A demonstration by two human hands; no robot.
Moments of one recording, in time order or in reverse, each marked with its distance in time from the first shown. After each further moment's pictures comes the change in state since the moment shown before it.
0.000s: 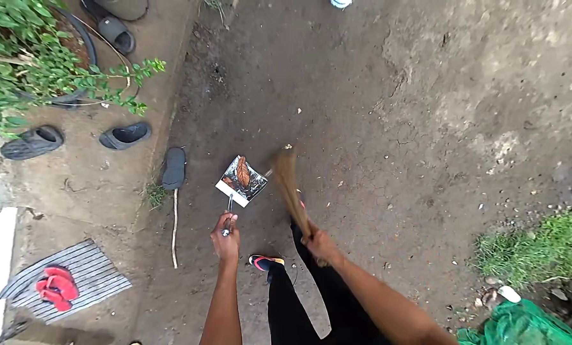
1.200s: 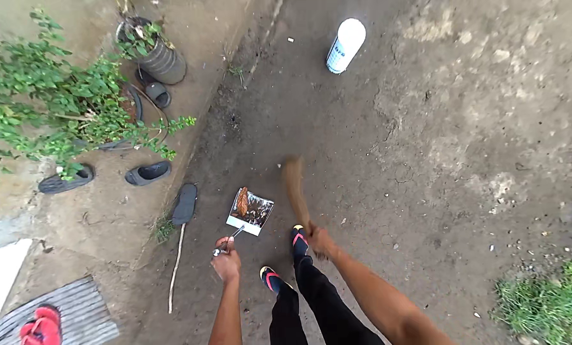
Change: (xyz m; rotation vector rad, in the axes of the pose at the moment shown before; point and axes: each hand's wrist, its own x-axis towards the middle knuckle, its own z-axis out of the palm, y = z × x) left_hand 0.048 0.033 0.000 0.066 0.121 -0.331; right_hand 0.059 -0.075 -0.087 -0.103 0.093 -0.049
